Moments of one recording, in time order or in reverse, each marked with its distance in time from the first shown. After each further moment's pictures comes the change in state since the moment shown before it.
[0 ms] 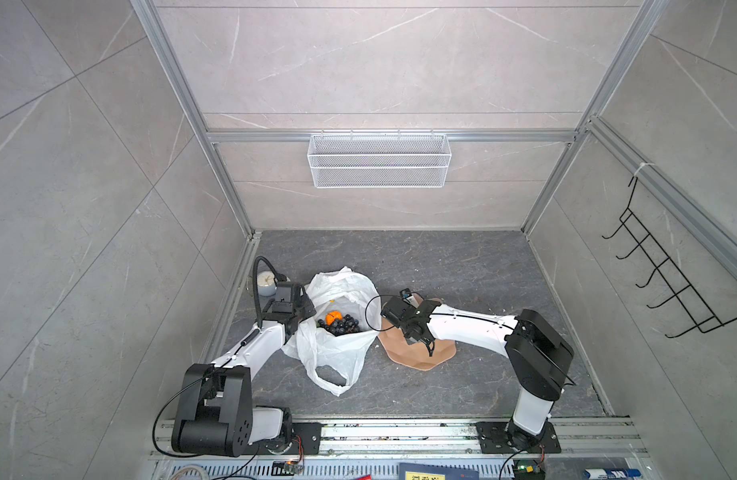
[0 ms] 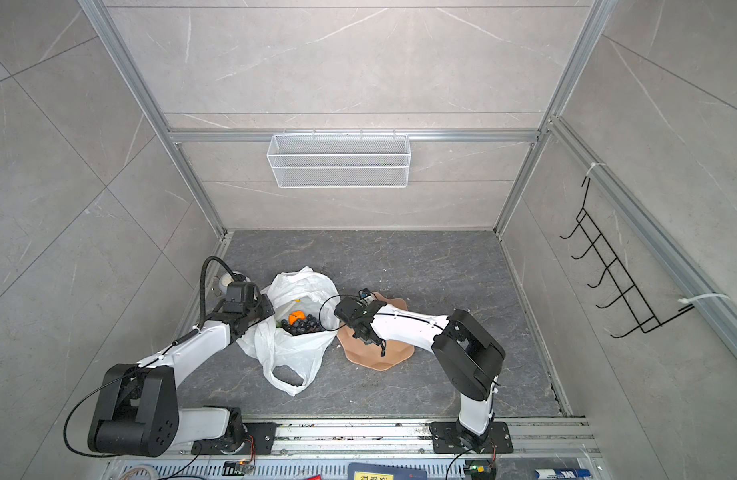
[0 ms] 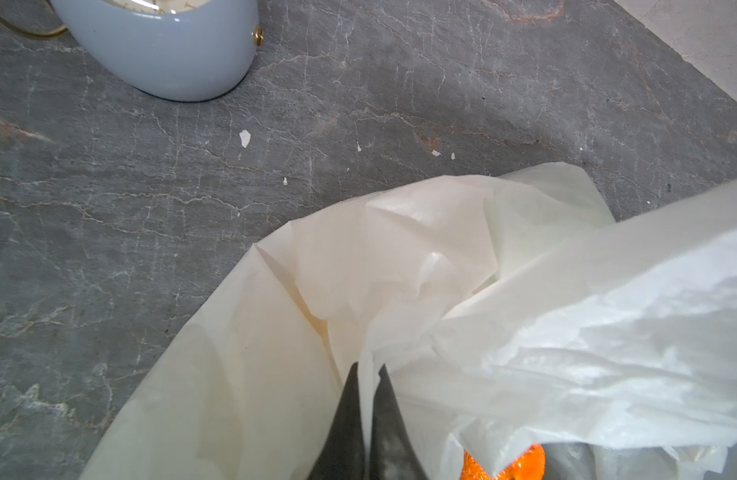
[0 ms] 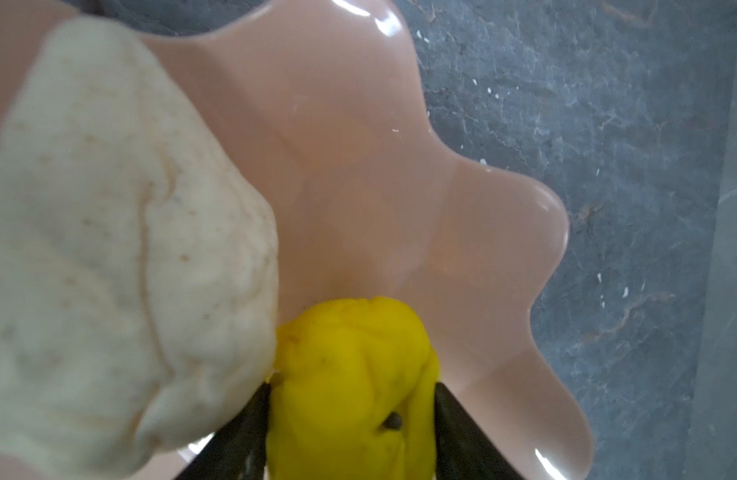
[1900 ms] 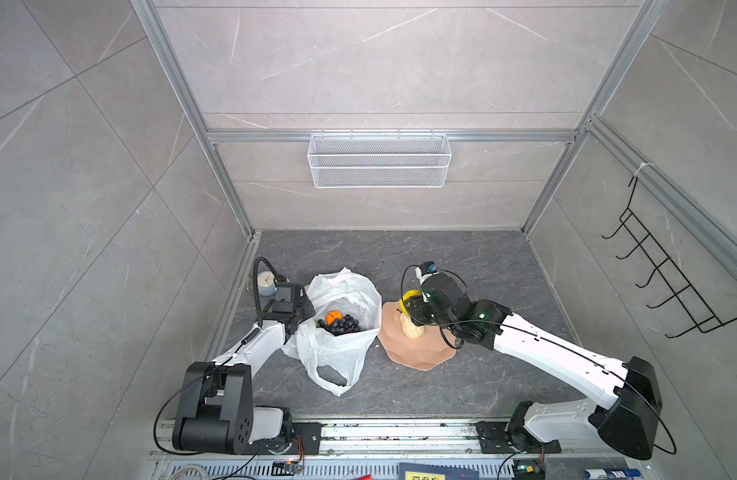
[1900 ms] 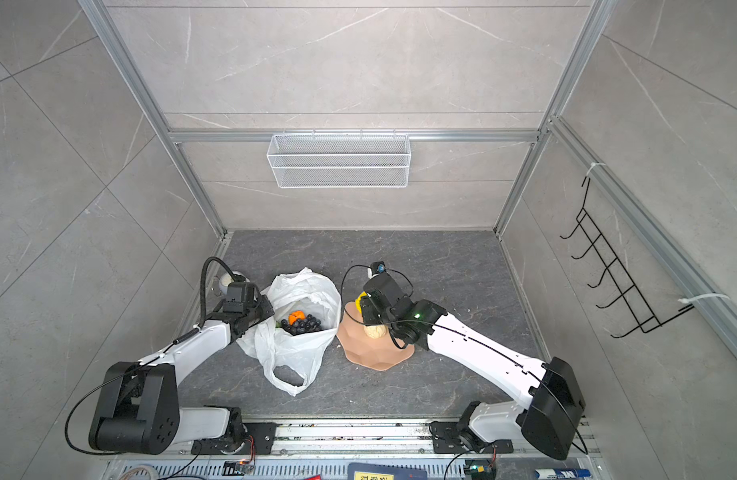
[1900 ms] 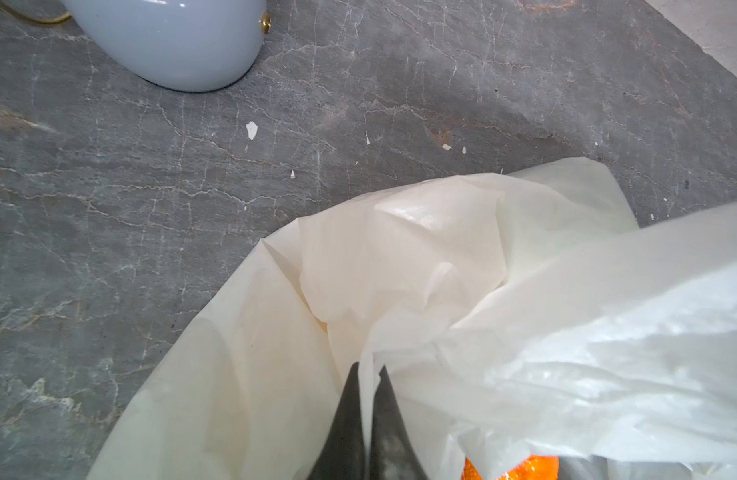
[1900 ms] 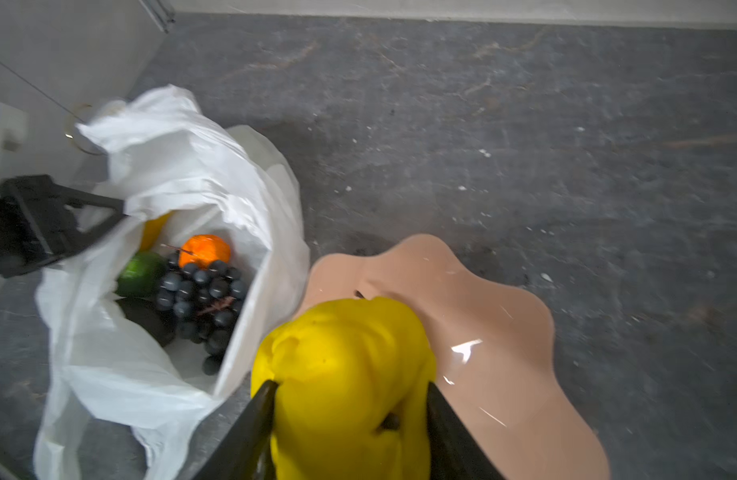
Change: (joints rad) left arm 0.005 0.010 0.000 -0.006 -0.003 0.000; right arm -0.069 -0.497 -0.114 0.227 -0.289 -0.025
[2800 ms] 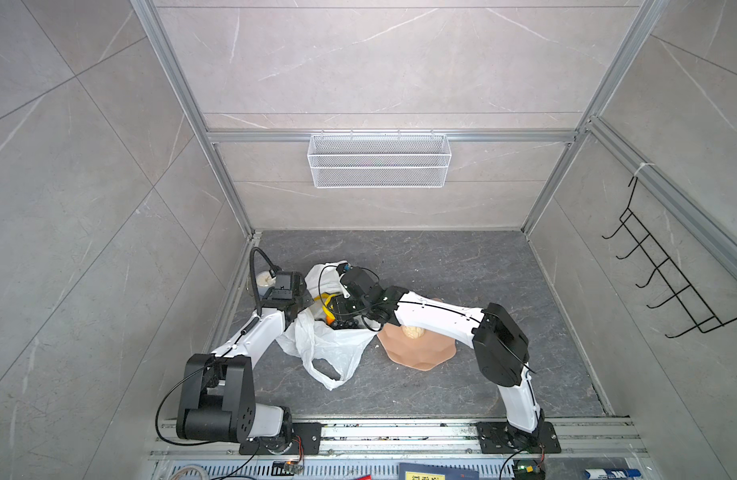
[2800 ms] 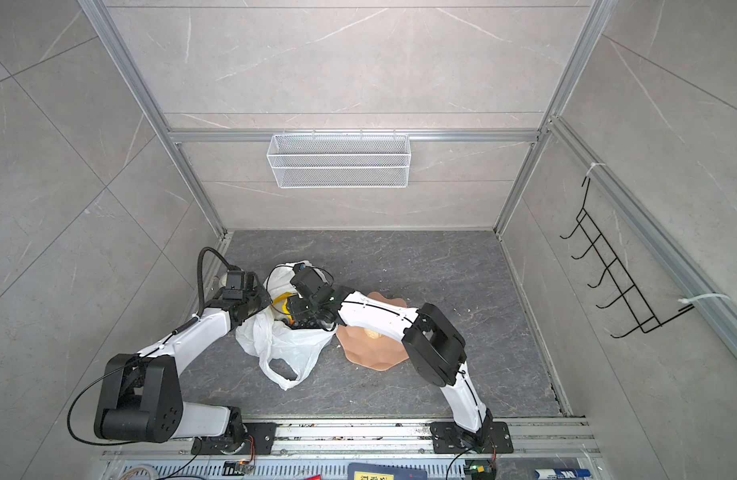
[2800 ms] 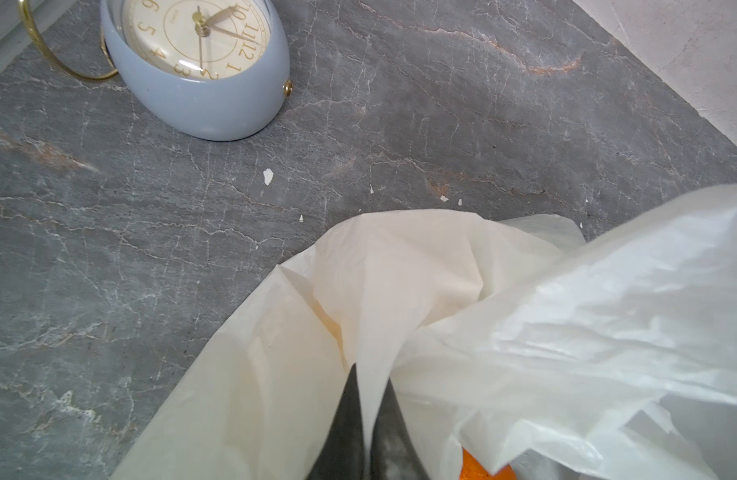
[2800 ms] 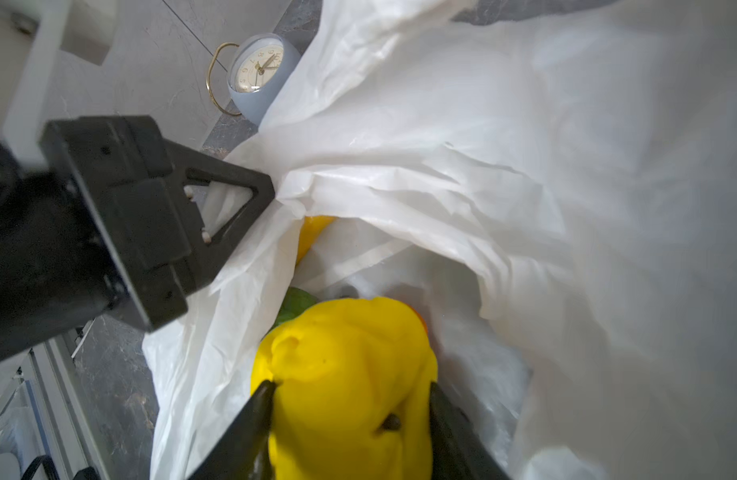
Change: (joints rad) left arm 0.010 0.054 0.134 -0.090 -0.041 -0.061; right arm 0.139 0.723 0.544 0.246 -0.286 0.015
